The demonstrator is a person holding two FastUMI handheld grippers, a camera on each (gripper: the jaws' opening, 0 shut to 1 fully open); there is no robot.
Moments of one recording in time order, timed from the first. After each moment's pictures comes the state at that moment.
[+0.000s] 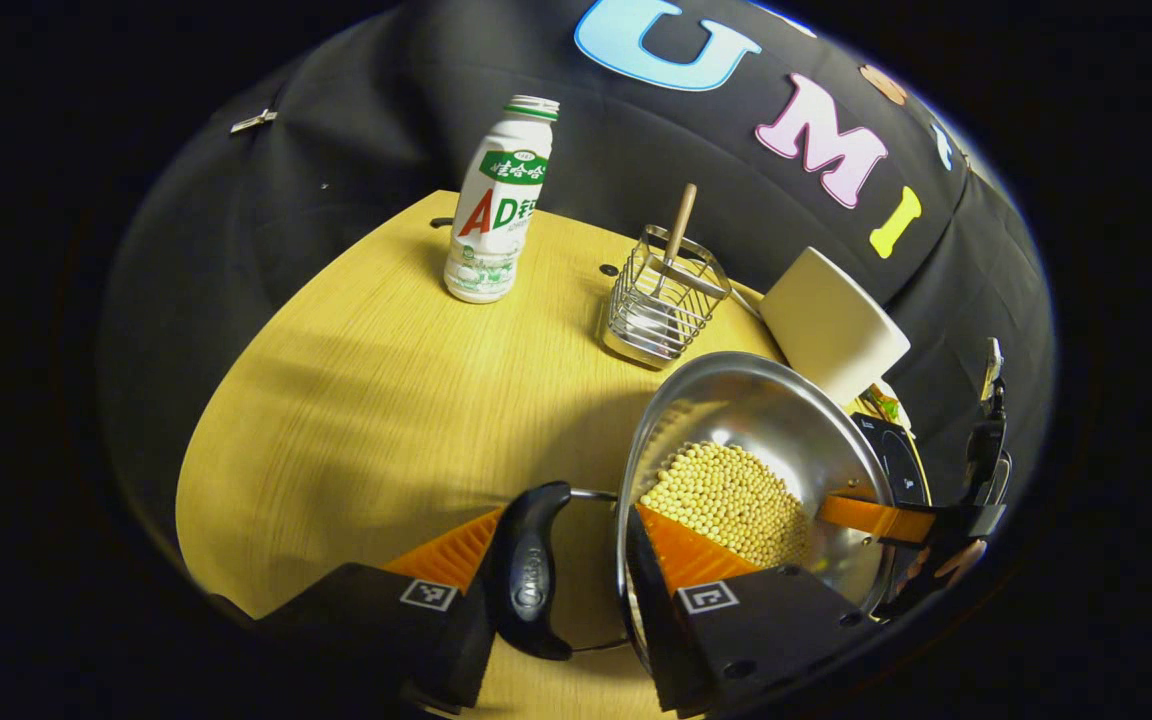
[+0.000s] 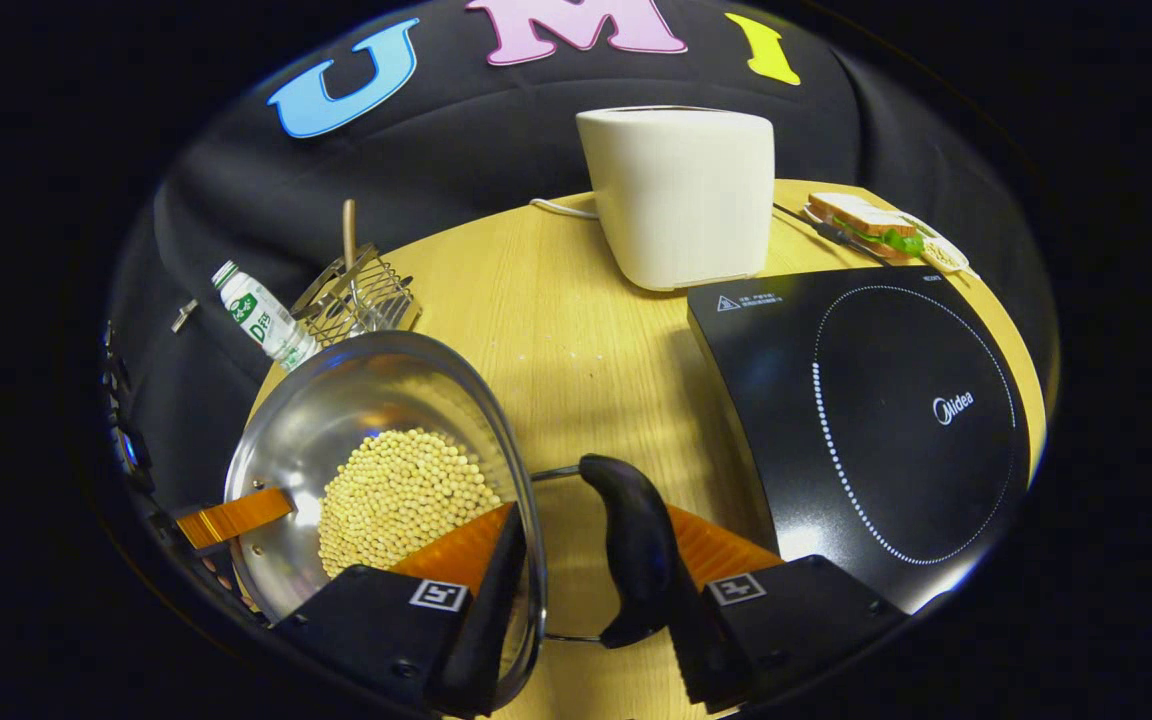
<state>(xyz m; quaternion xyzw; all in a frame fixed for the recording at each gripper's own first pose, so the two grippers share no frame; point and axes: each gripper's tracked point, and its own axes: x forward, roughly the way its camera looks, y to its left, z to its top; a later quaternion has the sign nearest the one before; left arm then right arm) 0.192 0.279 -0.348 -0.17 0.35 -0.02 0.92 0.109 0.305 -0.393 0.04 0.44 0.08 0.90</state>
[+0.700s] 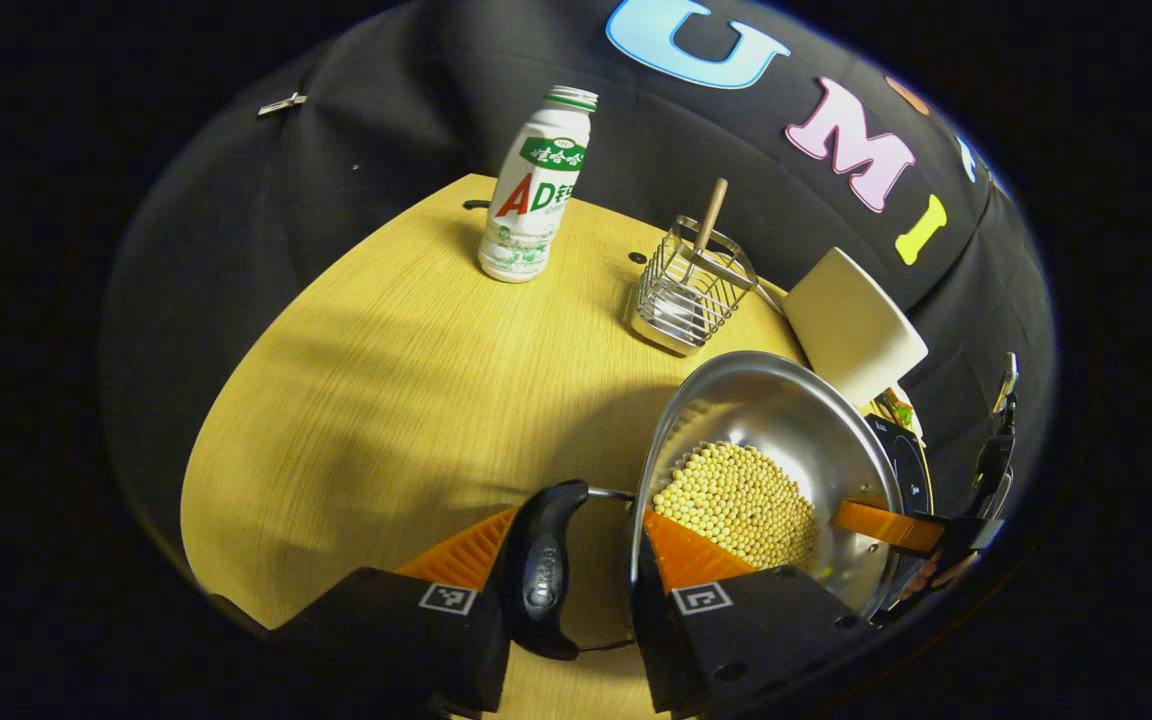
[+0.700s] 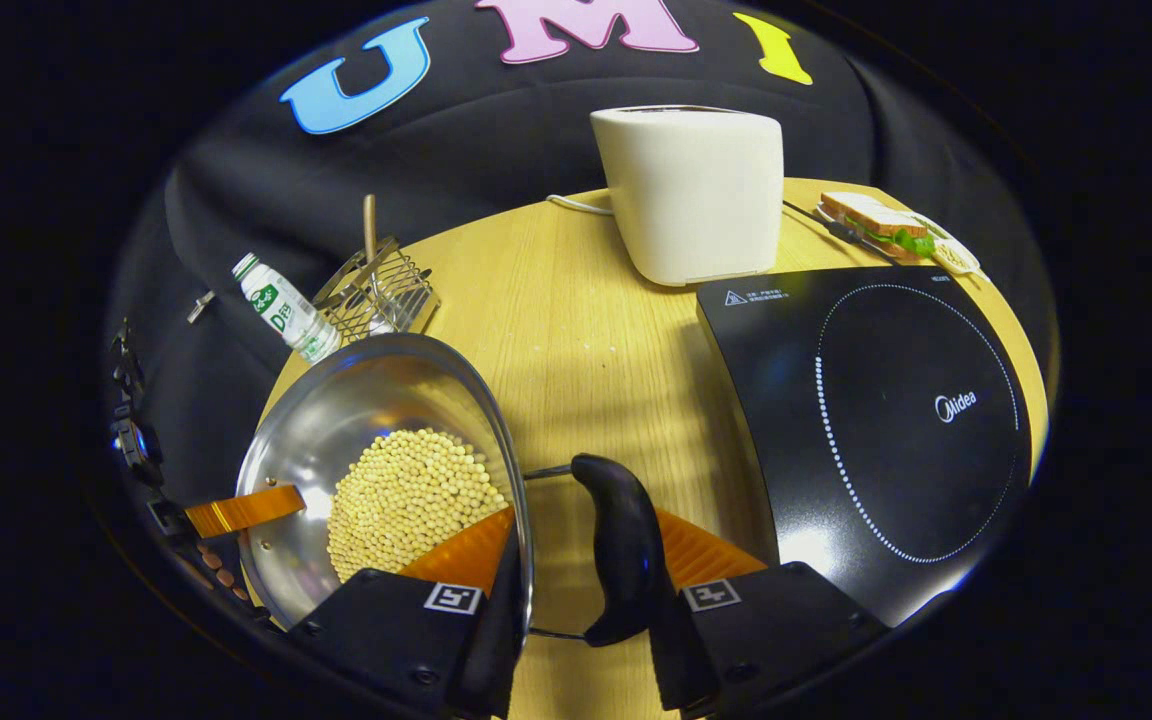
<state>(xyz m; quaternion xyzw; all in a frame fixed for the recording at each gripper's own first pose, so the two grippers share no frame) 0.175 0.283 -0.349 -0.19 0.38 0.01 0.91 0.095 0.309 -0.385 0.03 0.44 0.11 0.89</state>
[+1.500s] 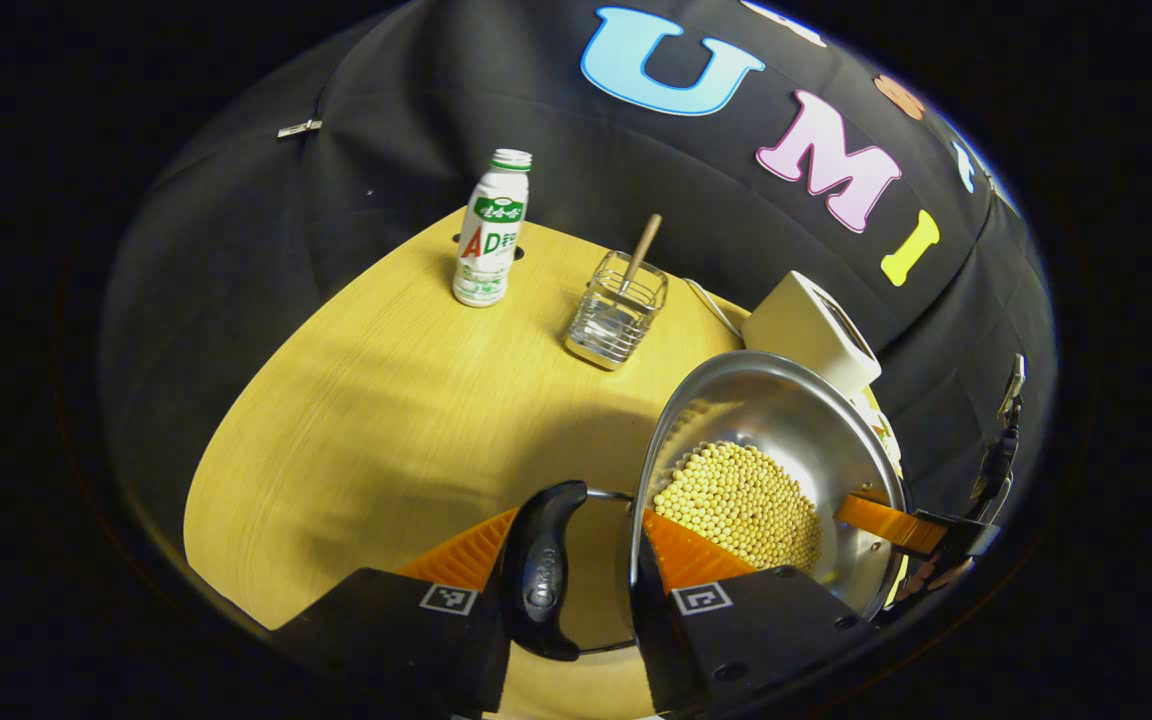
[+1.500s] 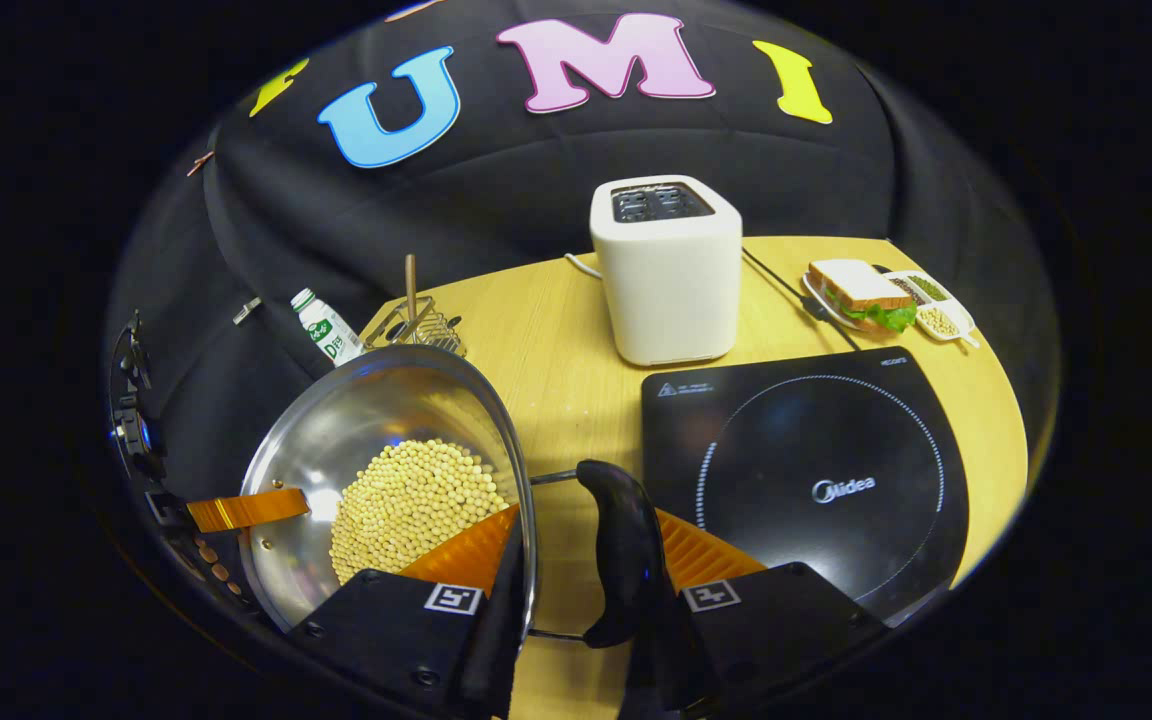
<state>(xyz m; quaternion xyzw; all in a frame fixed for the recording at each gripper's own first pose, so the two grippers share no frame) 0.145 0.205 -0.275 -0.20 0.34 0.04 0.92 0.106 0.243 -0.297 0.03 0.39 0.16 0.91</state>
